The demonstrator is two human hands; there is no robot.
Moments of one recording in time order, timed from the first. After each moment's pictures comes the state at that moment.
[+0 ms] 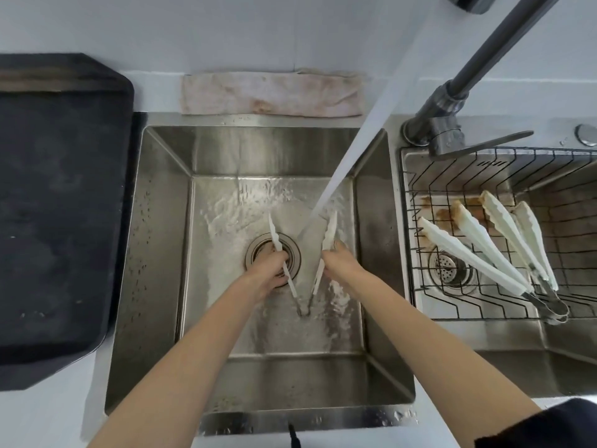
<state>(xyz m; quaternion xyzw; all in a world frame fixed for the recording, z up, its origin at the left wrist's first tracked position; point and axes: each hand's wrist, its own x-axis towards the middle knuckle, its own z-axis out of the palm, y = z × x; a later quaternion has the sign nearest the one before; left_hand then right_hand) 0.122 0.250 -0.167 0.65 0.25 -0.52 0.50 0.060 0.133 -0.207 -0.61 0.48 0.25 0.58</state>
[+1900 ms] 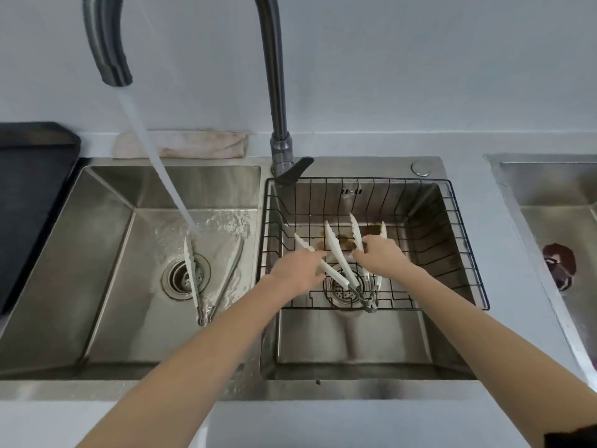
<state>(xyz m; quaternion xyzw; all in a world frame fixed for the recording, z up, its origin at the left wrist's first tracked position) -0.025 0.042 -0.070 0.87 -0.36 -0.33 0.06 -0.083 -0.106 -0.077 -0.87 0.32 0.24 0.28</state>
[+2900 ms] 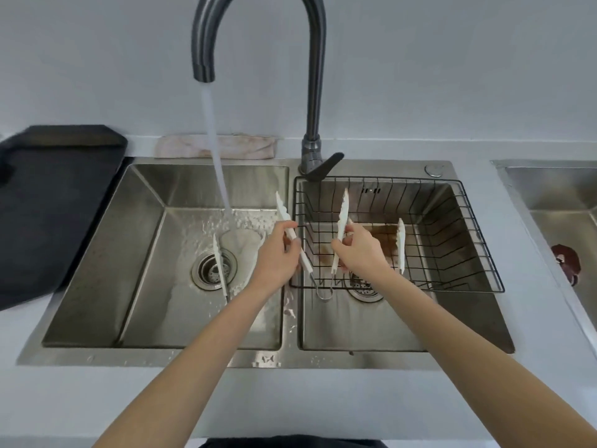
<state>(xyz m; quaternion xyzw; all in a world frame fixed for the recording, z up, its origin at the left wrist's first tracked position) -0.036 0.134 -0.036 0.83 -0.10 -0.23 0.49 -0.090 0.000 -0.035 -0.81 0.33 0.07 0.49</state>
